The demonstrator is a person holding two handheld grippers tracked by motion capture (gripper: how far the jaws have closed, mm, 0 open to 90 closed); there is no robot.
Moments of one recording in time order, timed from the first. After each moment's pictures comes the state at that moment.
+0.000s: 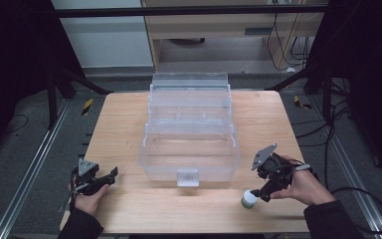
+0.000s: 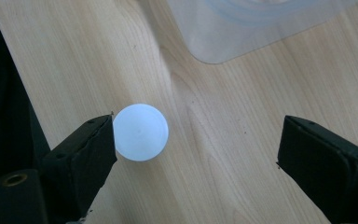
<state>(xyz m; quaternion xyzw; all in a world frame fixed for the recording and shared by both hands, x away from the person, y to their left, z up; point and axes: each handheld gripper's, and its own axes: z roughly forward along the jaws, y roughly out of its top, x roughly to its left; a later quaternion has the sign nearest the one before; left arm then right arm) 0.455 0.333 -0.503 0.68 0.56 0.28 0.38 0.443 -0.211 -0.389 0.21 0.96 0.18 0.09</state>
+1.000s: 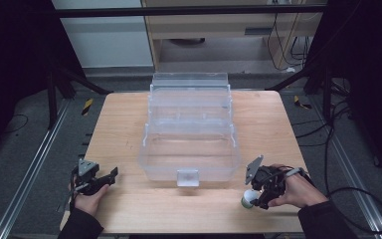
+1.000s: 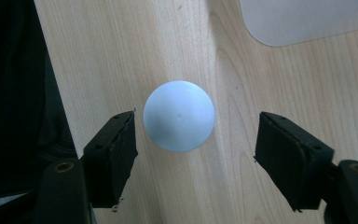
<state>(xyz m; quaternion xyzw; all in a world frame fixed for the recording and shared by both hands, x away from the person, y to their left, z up) 0.455 0.333 -0.503 0.68 0.56 0.28 0.38 0.436 -0.197 -0.414 0.13 0.98 0.13 0.05</state>
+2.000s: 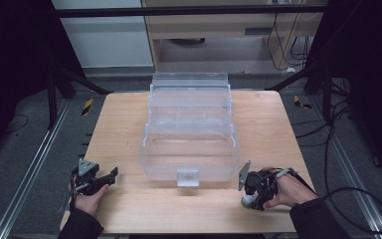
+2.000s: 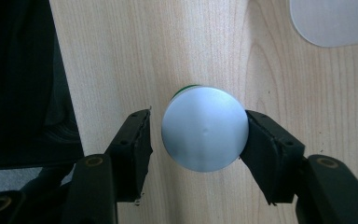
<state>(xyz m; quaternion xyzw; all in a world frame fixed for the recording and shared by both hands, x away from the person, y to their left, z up) 0.455 0.333 -0.503 0.68 0.56 0.28 0.38 0.439 -0.180 -0.430 0.09 0.99 0.08 0.01</state>
